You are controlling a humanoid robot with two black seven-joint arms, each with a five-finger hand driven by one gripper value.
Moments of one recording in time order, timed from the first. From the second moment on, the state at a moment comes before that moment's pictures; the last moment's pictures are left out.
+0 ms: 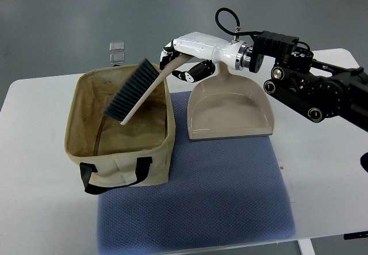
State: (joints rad) left arm 0.00 0.00 -0.15 -0.14 -0.06 -0.02 0.11; right arm 1.06 -0.22 0.51 0.94 -1.68 0.10 0.39
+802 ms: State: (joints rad) left arm 0.00 0.00 -0.15 -0.14 -0.06 -0.02 0.11; right arm 0.94 -0.24 0.81 0.93 -1.49 0.04 0.41
